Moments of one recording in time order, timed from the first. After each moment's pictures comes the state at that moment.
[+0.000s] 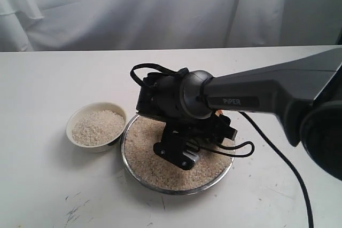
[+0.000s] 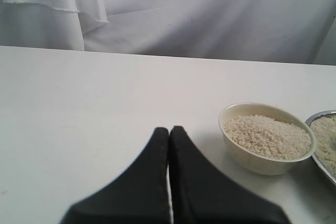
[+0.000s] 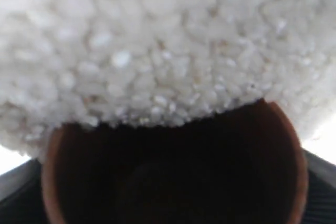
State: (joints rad) left arm 0.01 0.01 0.00 -0.04 0.29 0.01; right arm 0.94 2.26 -1.54 -0.74 1.09 -1.34
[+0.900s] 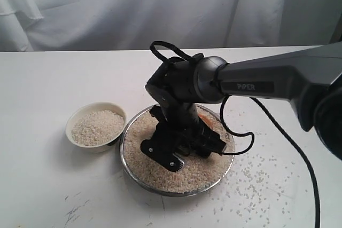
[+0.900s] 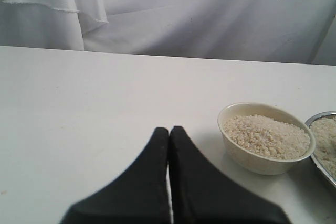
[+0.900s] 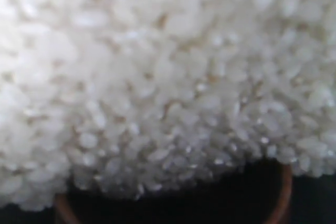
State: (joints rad) left arm 0.01 0.01 0.00 -0.04 0.29 0.01; right arm 0.88 2.25 -1.55 -0.33 0.96 -1.56
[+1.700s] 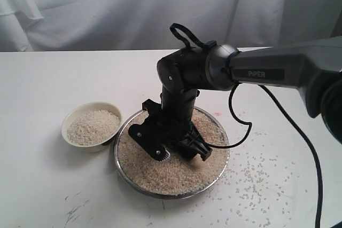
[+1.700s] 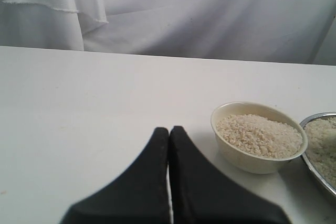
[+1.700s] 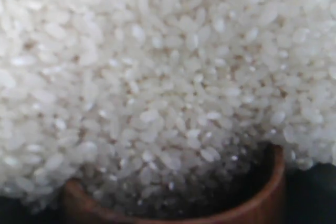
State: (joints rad) left arm 0.01 0.01 0.00 -0.04 0.29 0.01; right arm 0.83 2.25 -1.59 0.02 0.91 -1.69
